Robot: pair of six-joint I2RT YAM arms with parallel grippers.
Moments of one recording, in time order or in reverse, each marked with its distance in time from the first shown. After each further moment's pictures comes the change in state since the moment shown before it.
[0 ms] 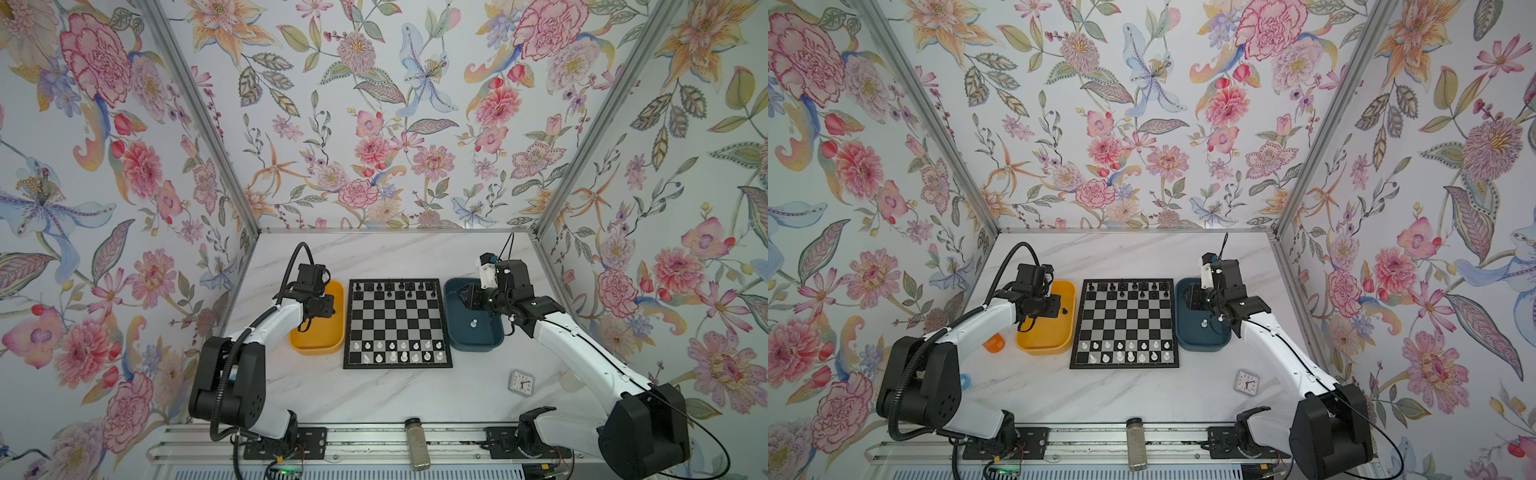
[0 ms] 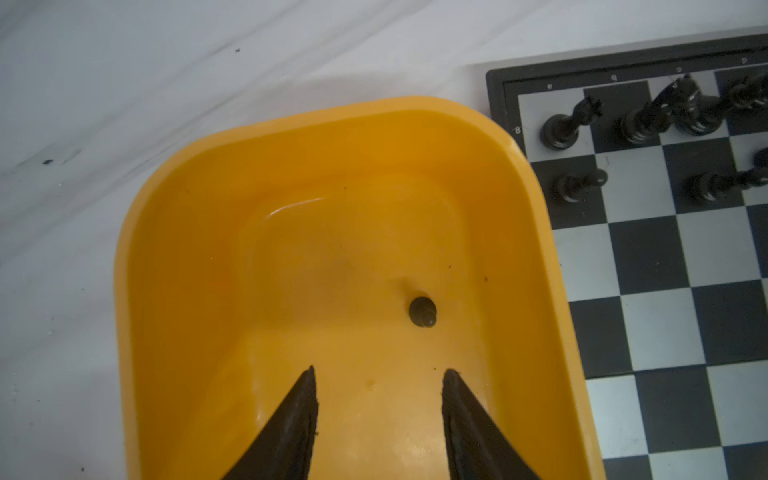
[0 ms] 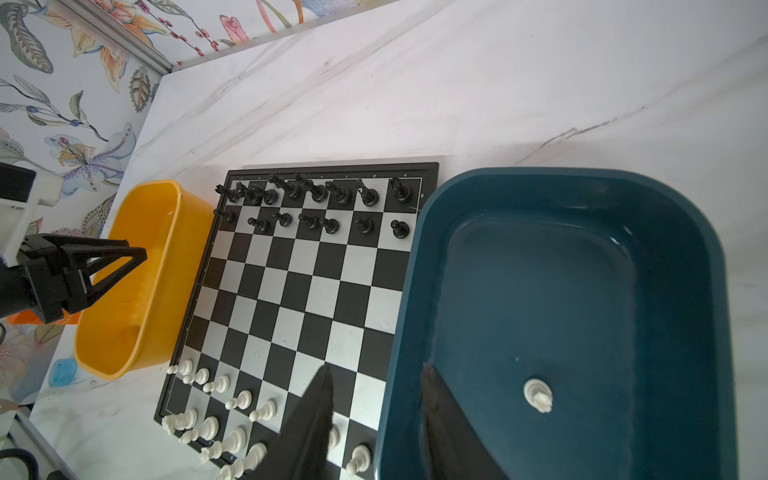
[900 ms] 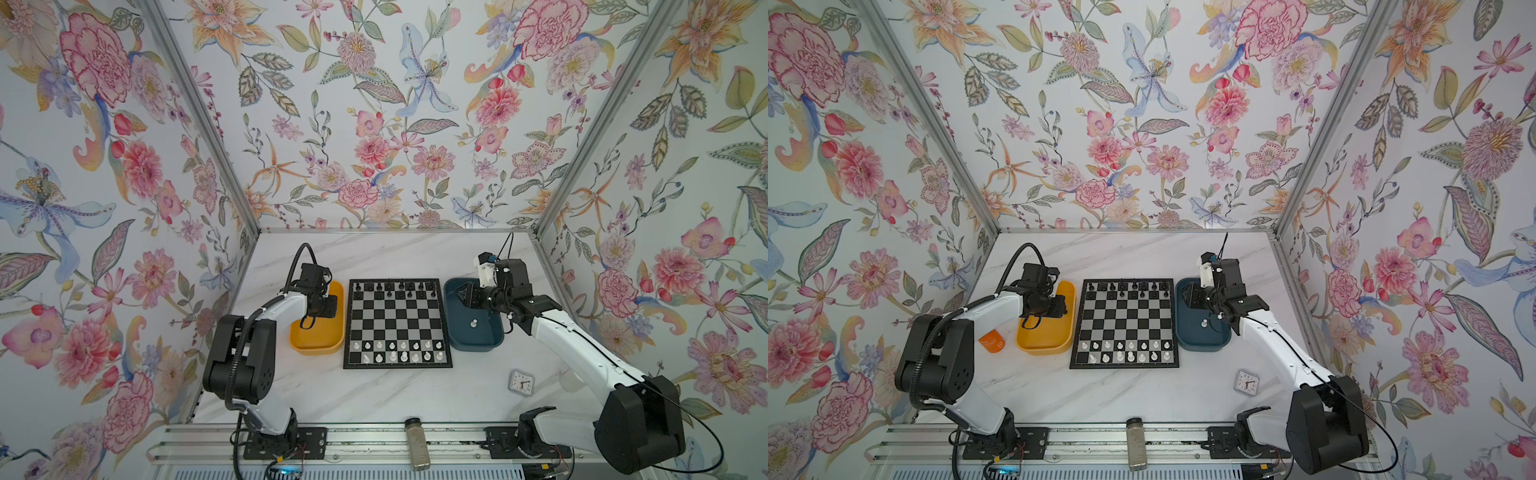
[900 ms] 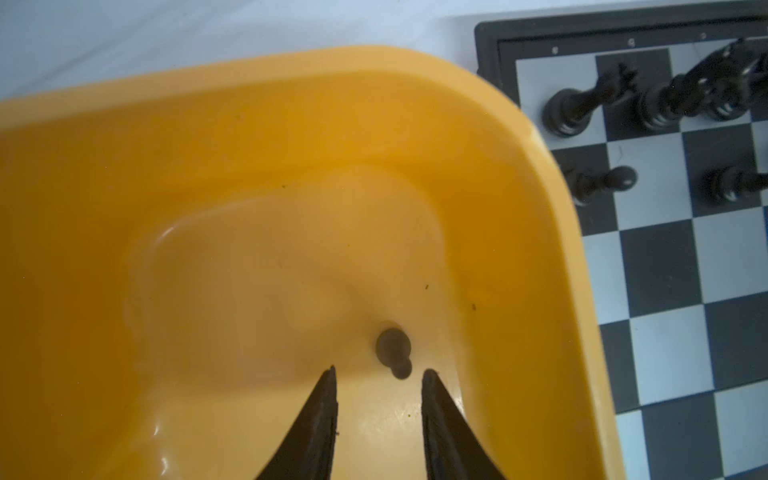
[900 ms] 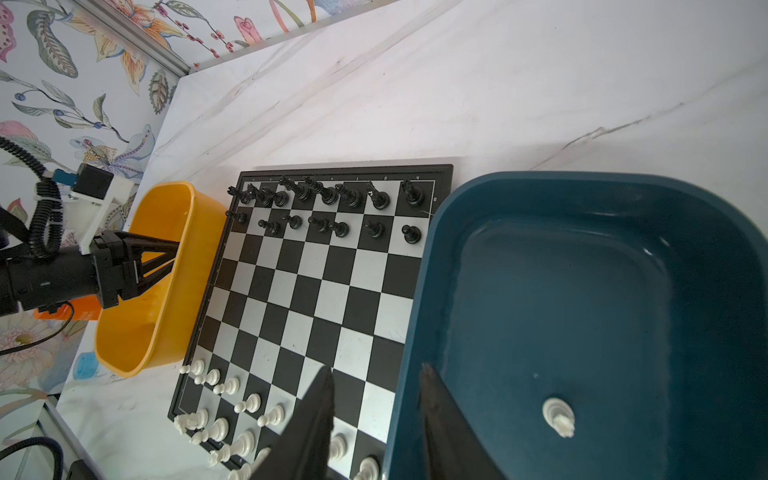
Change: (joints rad) left arm 0.023 0.146 0.039 0.033 0.121 -0.003; right arm -0.020 0.036 -0.005 0.045 -0.051 0.003
